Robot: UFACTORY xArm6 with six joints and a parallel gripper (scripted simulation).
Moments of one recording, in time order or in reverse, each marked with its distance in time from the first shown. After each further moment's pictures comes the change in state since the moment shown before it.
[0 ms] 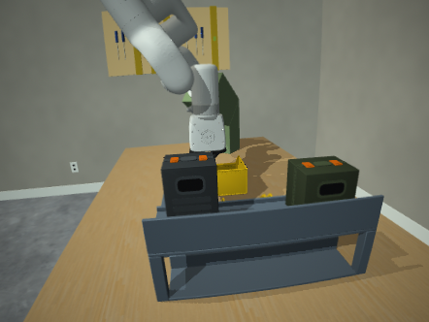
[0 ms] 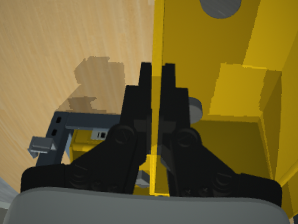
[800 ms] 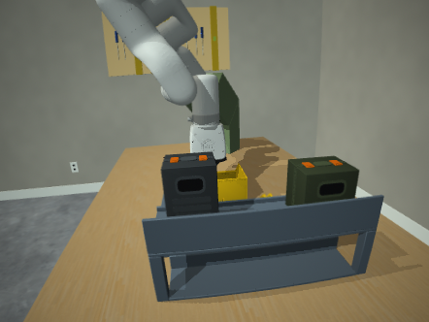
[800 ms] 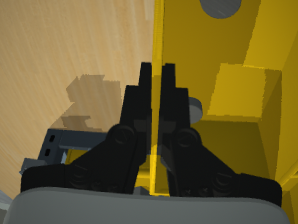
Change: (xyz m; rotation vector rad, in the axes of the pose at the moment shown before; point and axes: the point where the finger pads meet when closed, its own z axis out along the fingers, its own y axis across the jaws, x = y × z) arm 0.000 0.000 0.027 0.000 -0.002 0.000
